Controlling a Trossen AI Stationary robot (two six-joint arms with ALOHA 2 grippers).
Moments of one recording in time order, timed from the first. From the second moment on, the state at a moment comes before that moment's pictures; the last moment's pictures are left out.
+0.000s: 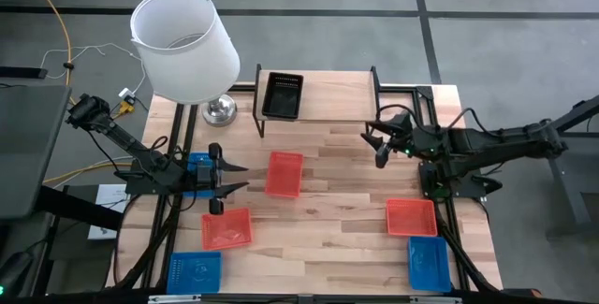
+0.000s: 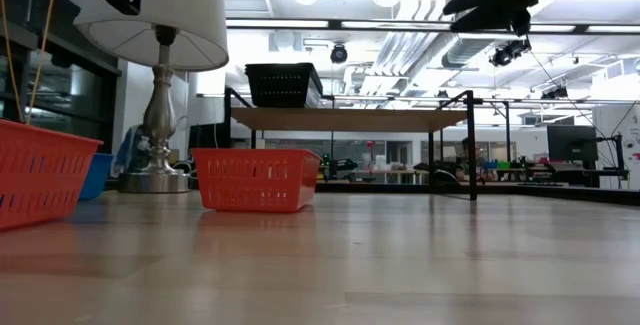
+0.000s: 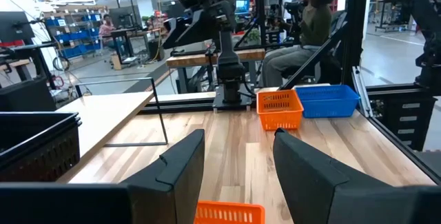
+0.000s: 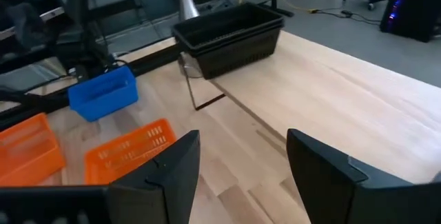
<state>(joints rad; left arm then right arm) -0.48 0.77 0.30 0.46 -0.71 0.11 0.10 0.76 0.66 -0.26 0.57 0.35</state>
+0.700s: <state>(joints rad) -0.48 0.77 0.30 0.46 -0.70 0.11 0.14 0.73 0.66 -0.28 0.52 0.30</state>
